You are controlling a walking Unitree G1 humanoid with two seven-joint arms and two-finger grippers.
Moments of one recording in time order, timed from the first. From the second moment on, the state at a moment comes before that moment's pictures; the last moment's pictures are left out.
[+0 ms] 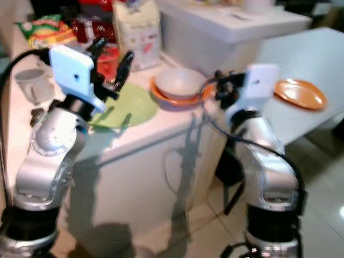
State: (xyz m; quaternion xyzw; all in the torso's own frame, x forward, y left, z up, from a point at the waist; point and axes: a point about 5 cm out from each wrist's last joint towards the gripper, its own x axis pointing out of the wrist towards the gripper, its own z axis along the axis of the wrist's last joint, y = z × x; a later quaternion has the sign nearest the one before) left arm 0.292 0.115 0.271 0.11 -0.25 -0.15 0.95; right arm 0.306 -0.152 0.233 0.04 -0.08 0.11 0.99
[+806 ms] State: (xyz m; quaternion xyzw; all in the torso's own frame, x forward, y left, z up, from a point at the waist) left arm 0.287 0.098 0.263 0.16 -0.22 -0.24 0.93; right arm 0.364 -0.153 0.221 0.05 0.05 0.17 0.98
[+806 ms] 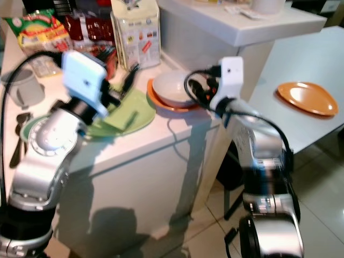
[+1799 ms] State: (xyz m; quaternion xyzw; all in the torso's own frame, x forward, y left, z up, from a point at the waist) left arm 0.276 0.085 0.252 0.16 -0.19 -0.31 0.92; right arm 0.416 -0.170 0.212 0.04 0.15 0.12 0.98
